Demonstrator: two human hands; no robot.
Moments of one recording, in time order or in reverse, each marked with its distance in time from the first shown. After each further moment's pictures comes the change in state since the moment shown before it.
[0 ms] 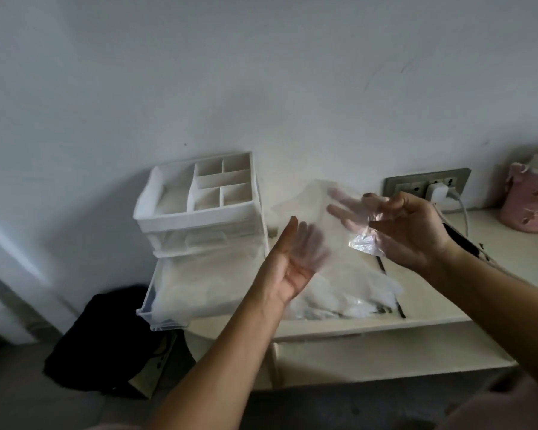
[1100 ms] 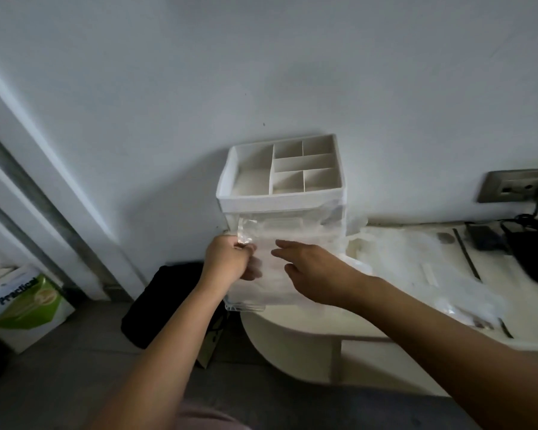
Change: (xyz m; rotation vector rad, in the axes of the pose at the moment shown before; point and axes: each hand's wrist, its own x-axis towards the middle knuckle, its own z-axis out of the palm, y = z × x) left_hand -0.087 0.133 -0.111 1.177 0.795 0.298; right_hand 0.082 0.160 0.122 -1.788 -0.262 -0.056
